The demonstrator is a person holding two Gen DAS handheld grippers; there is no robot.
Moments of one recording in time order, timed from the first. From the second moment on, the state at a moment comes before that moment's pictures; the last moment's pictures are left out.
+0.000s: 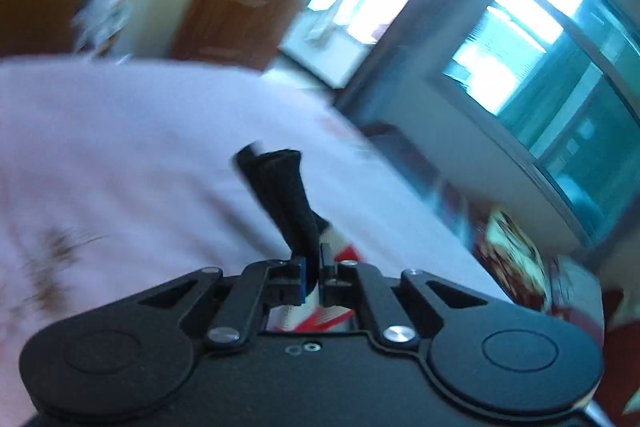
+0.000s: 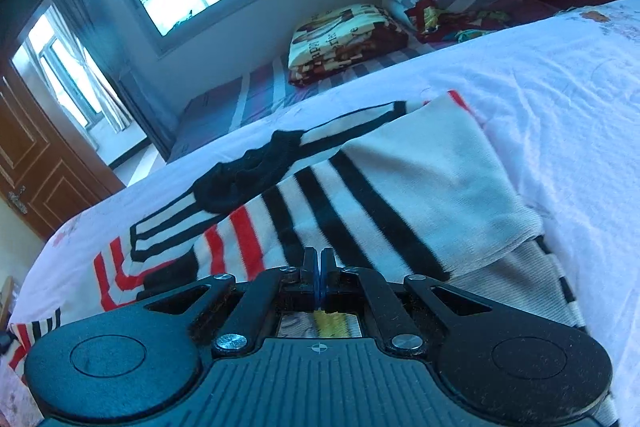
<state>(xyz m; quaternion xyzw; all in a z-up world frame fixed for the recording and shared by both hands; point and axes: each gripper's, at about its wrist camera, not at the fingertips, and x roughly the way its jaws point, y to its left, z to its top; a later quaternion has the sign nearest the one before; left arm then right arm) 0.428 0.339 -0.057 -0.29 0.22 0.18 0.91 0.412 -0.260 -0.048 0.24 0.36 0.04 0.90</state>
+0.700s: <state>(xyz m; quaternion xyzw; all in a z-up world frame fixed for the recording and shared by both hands) 0.503 -0.062 -0.110 0.00 0.33 -0.13 0.94 0.400 -0.388 -0.049 0.32 0.32 0.05 0.89</state>
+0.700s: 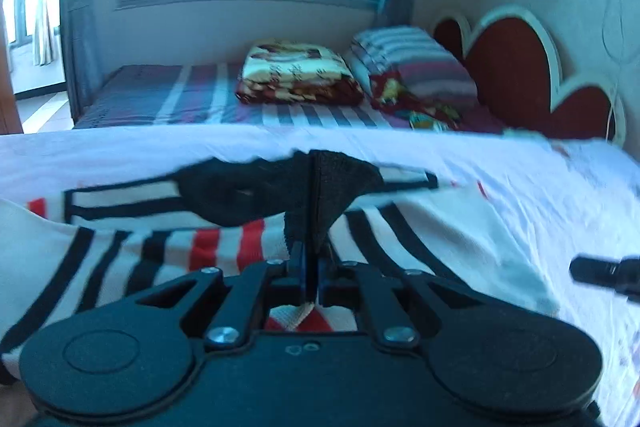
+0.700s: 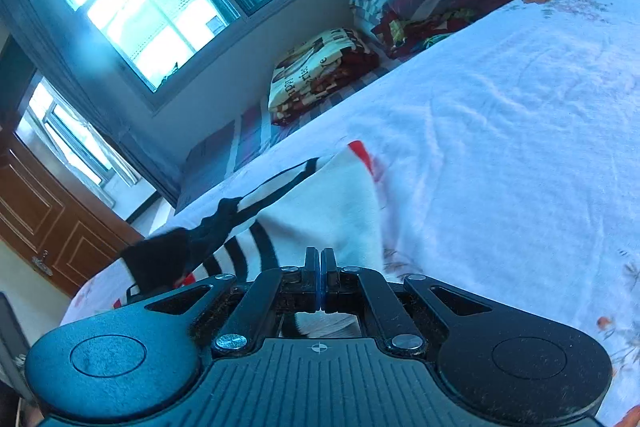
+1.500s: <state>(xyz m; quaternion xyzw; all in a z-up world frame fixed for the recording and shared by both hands) 0.385 0.116 -0.099 -0.07 0.28 0.01 0.96 0.480 -0.301 -0.080 0.37 0.41 0.14 0.82</state>
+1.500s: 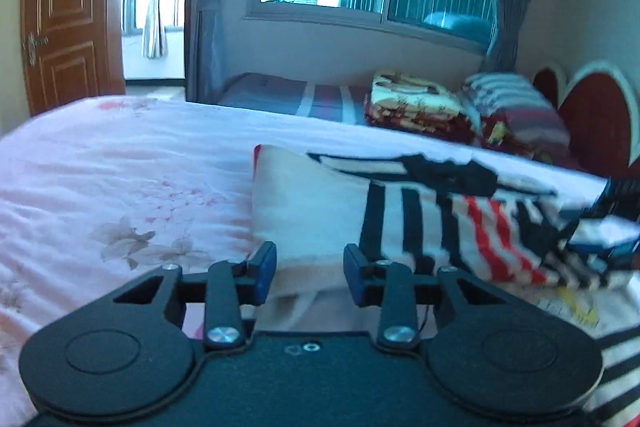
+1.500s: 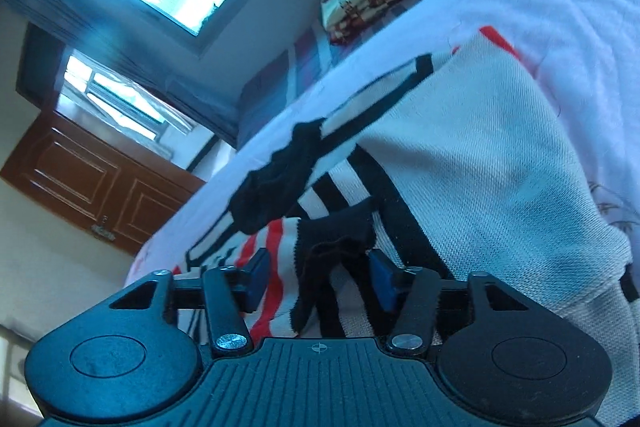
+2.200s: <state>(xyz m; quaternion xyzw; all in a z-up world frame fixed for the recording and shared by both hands) 0.442 0.137 -0.118 -0.05 0.33 -0.06 0.94 0.433 -0.301 -0.048 0.24 0.33 0.10 0.91</state>
